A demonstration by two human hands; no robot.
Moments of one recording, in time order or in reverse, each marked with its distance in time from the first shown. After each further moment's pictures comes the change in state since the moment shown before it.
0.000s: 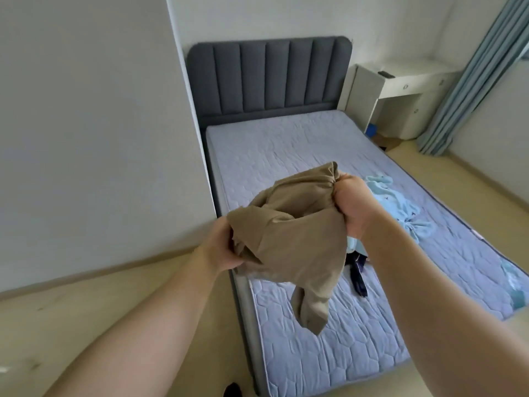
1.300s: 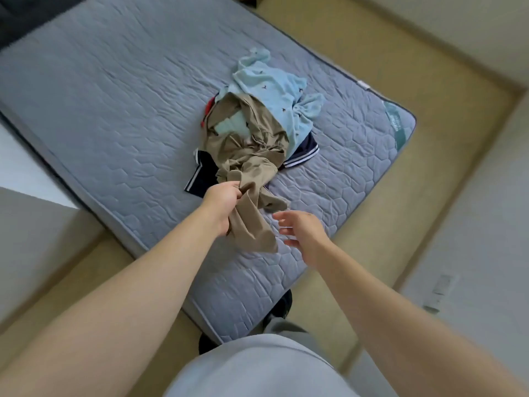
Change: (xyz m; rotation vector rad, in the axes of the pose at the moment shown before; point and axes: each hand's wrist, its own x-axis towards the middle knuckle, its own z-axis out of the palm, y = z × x) left_hand 0.232 -0.192 0.281 0.705 -0.051 -0.291; right_hand 0.045 0.162 -0.311 0.125 0.597 0.559
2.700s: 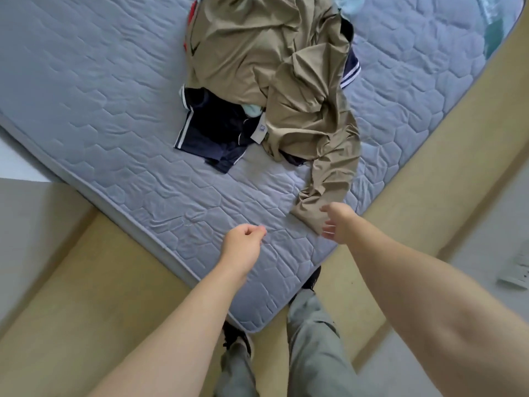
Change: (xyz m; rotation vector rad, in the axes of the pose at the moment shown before) left_hand 0.140 -0.195 -0.036 0.467 0.109 -0.097; right_hand 0.263 0.141 -0.015 0.080 0.206 0.517
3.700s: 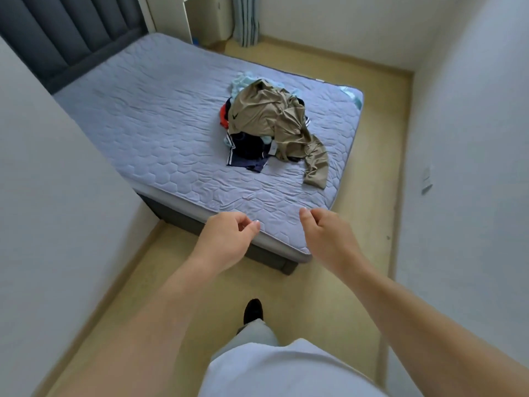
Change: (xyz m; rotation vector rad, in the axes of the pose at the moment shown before) left_hand -0.383 -0.319 -0.458 0.574 -0.040 0.978; right_hand -0.515 0.556 0.262 -0.369 0.568 -1.200
